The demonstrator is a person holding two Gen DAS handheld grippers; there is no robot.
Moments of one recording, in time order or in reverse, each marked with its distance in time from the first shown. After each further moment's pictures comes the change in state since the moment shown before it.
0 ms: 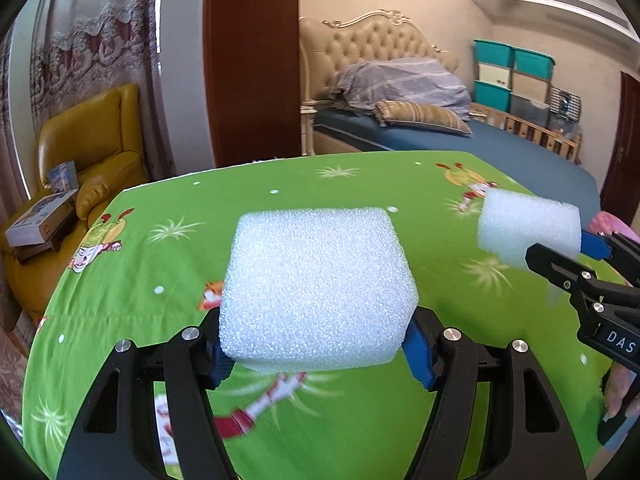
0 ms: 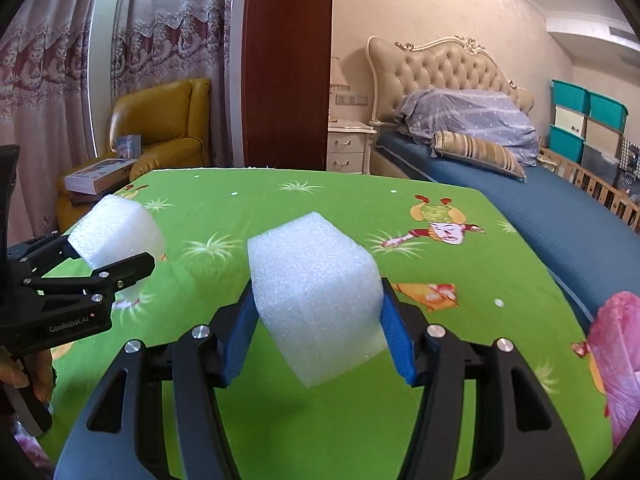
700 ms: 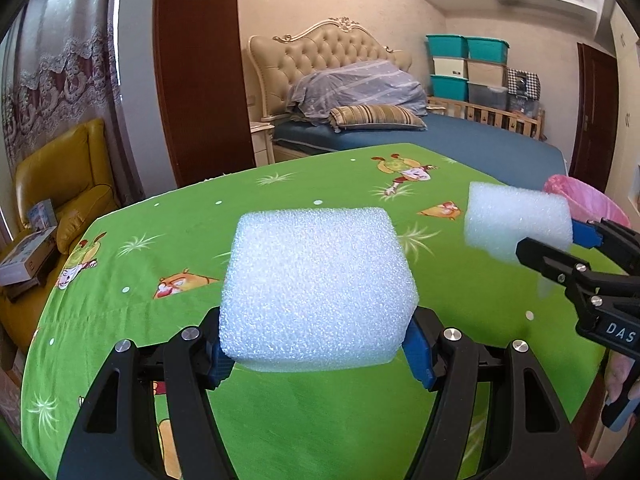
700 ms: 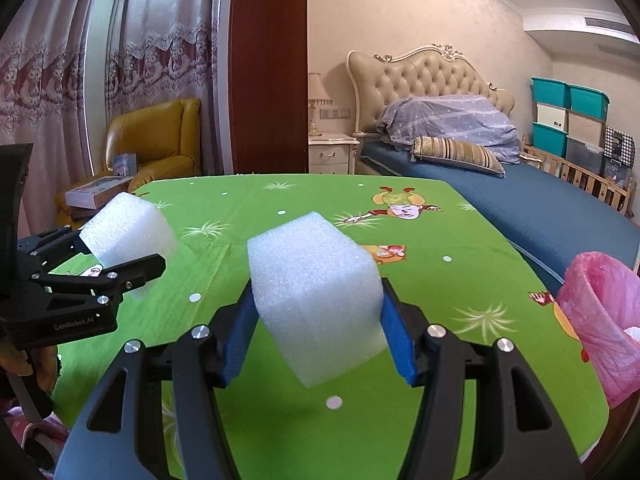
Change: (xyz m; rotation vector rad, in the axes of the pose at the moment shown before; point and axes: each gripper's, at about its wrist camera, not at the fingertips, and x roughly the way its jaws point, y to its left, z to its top) left arm -0.036 -0.056 -0.026 0.132 -0.048 -0.083; right arm -0.073 -0.032 -0.054 0.057 -0.067 -0.024
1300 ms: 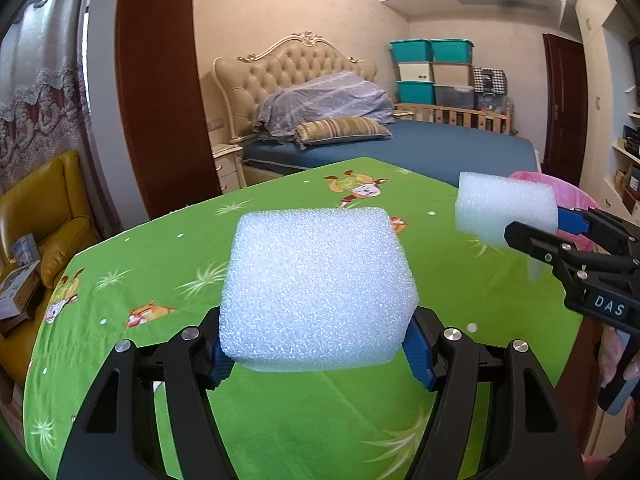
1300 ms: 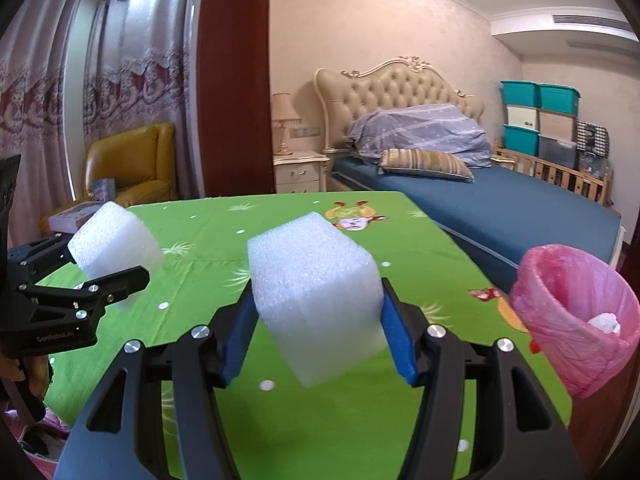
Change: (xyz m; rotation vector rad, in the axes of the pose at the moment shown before) left arm -0.018 -0.047 0.015 0.088 -0.054 -0.085; right arm -0.036 -0.051 -0.001 0.065 -0.068 -0.084
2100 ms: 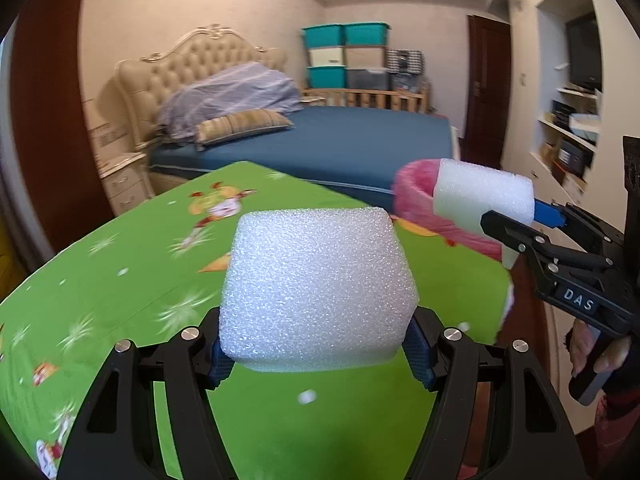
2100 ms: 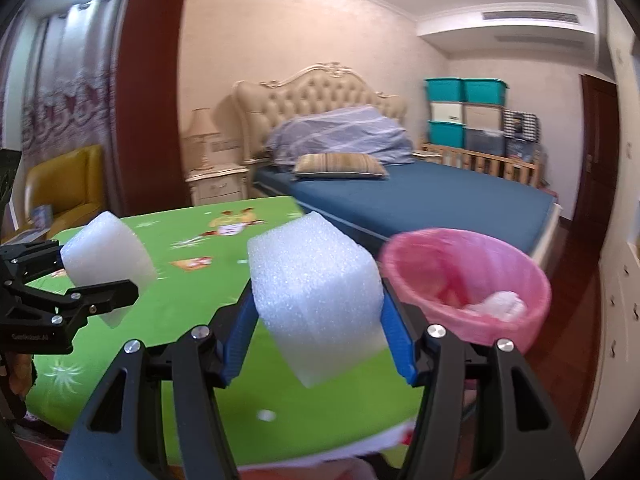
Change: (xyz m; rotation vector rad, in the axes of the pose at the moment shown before) left arm 0.039 -0.119 0.047 0.127 0.056 -0.312; right arm -0.051 -0.120 -0.022 0.100 -0.033 -0.259
